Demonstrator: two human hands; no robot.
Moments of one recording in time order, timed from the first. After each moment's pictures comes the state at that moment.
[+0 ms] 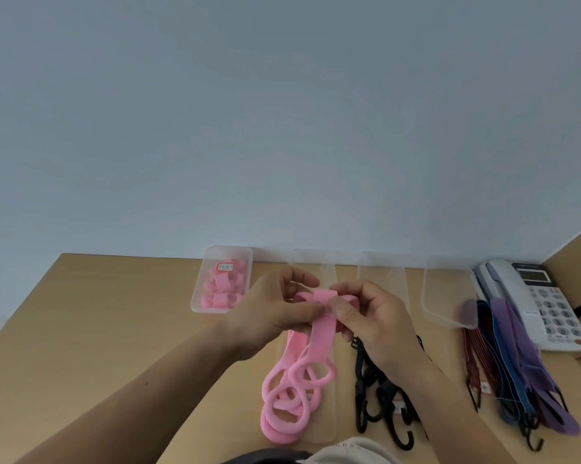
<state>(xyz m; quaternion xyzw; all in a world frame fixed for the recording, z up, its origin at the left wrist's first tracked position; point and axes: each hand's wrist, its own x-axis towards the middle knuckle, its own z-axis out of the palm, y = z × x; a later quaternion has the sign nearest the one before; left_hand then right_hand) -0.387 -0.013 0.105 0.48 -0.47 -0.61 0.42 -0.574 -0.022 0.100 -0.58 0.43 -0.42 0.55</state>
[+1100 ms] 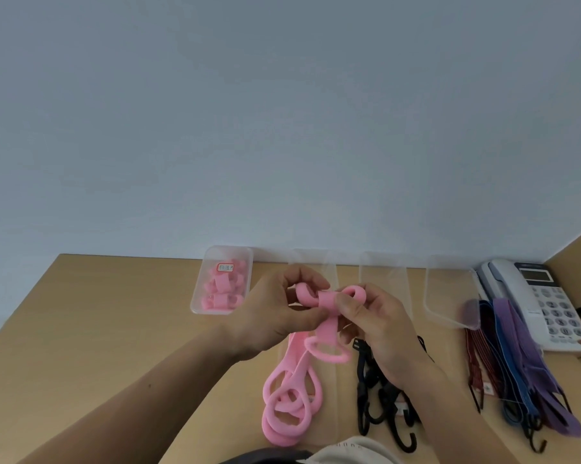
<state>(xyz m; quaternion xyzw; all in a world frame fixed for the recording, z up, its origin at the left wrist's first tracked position) -0.386 -0.015 0.107 0.46 -0.52 -0.58 0.43 -0.573 -0.028 0.097 -0.50 0.44 -0.41 0.62</state>
